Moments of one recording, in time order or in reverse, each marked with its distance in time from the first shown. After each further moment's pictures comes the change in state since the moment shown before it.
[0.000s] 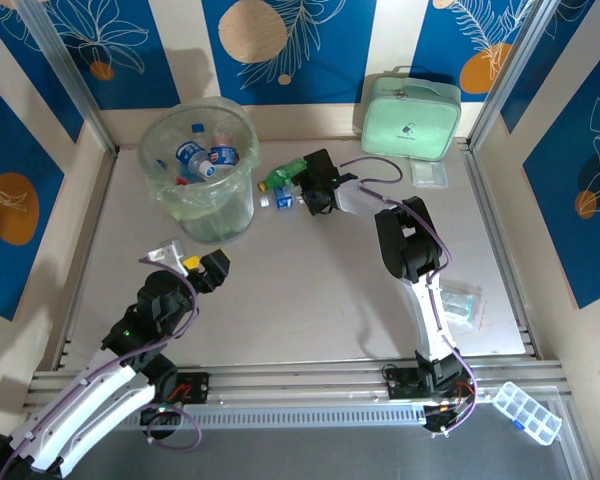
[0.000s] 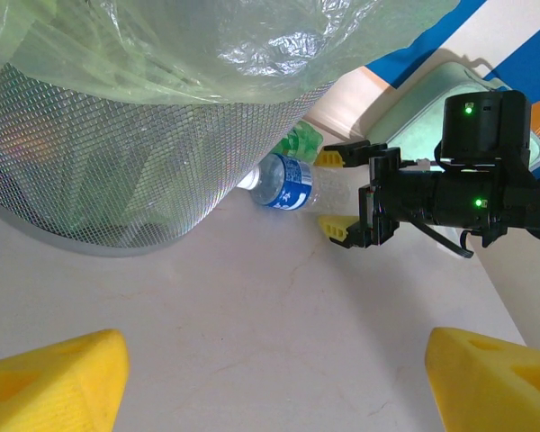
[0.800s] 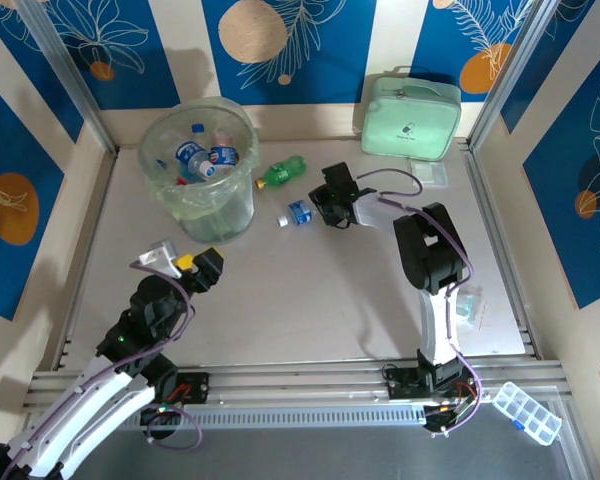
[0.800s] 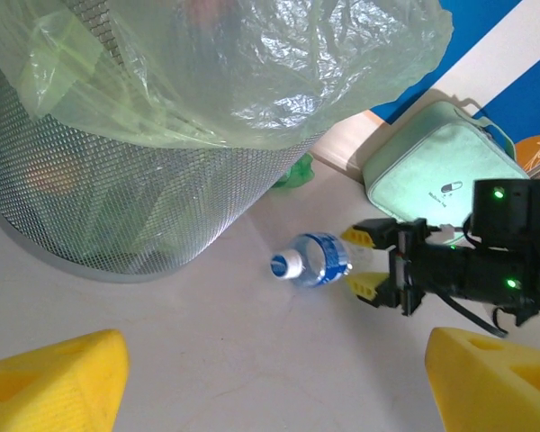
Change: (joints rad) left arm 0.000 -0.069 0.000 -0.016 -0.054 0.000; right arm -0.035 -0.228 -0.367 0.119 -0.013 -0.063
